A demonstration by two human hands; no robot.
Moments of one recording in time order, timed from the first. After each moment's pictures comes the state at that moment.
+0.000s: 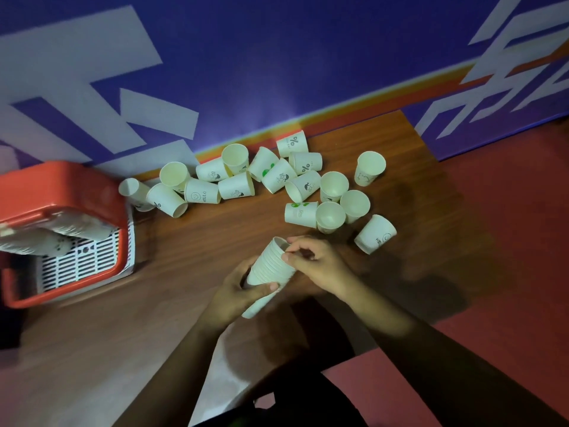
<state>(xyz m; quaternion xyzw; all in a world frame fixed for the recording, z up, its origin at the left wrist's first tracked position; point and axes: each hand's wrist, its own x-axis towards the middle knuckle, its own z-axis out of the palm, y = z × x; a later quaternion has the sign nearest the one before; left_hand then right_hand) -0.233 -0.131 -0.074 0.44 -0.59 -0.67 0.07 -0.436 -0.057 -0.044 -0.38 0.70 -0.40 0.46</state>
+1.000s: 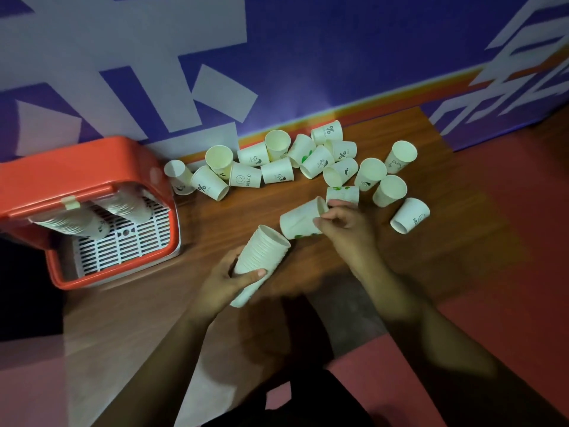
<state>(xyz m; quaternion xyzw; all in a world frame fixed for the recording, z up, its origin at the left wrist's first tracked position) -0.080 -0.195 -0.075 0.44 -0.60 -0.66 0.07 -0.329 -0.101 -0.017 -0.28 0.80 -0.45 0.30</state>
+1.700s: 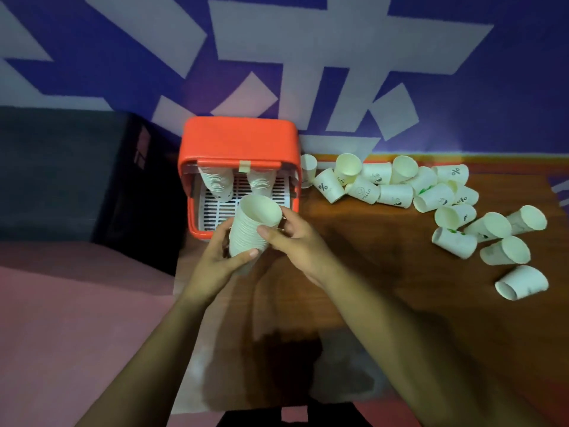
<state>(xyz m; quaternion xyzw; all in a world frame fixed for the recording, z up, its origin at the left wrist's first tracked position) 0.143 -0.265 -0.069 0.47 -0.51 -0.64 0.33 -0.045 -0.249 -0.009 -0.42 0.58 -0.40 0.57</state>
